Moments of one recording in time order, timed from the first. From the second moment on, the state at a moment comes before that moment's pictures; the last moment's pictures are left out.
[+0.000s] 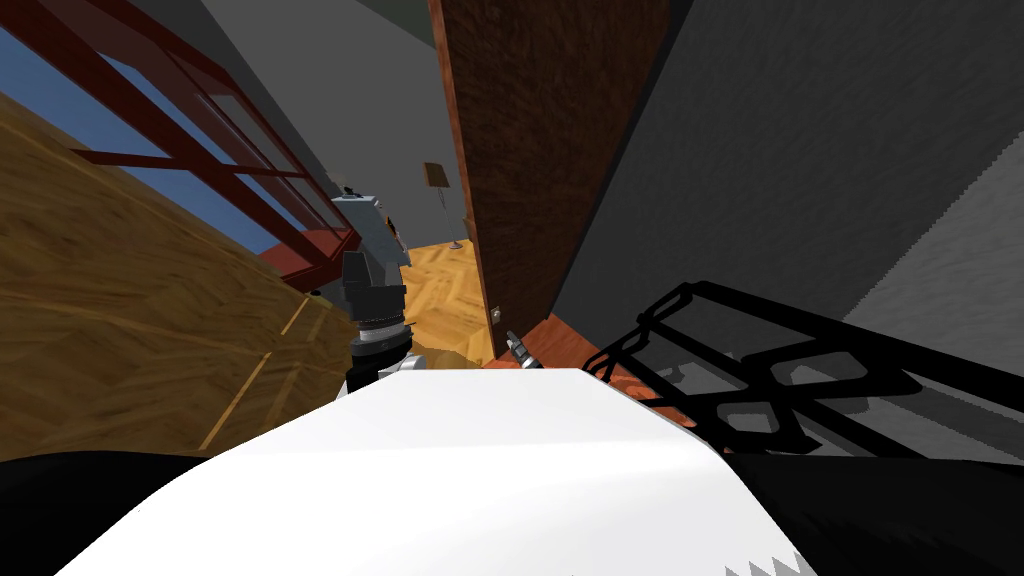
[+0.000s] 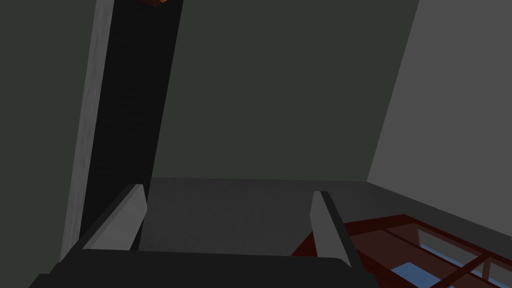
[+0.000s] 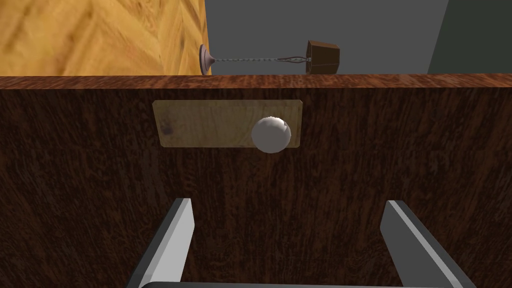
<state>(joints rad) 0.13 -0.20 0.59 -1.03 0.10 -0.76 -0.16</state>
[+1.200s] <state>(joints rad) 0.13 -0.20 0.60 -1.03 0.10 -0.76 -0.17</state>
